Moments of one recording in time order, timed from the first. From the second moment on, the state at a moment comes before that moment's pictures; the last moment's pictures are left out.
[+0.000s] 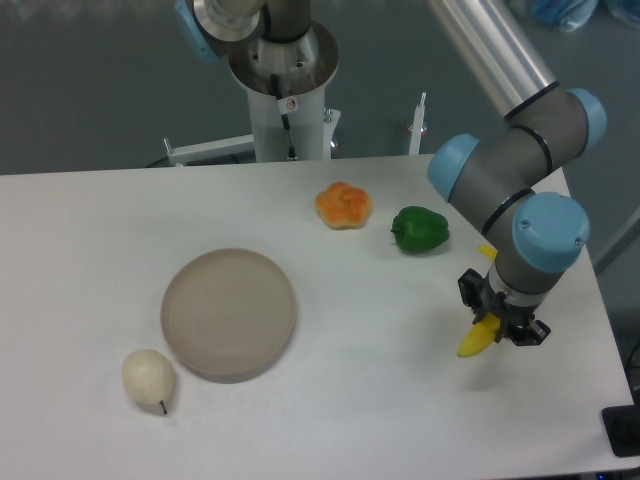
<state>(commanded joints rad) 2.44 -2.20 -1.29 -1.19 1.60 1.41</state>
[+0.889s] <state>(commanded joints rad) 2.32 -2.11 -1.50 -1.17 1.61 1.40</state>
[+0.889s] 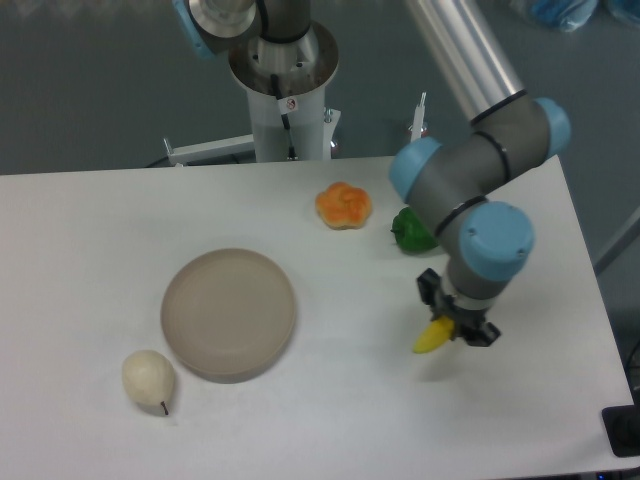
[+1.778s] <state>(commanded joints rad) 2.24 -2.01 -1.81 -0.94 1.61 1.27</state>
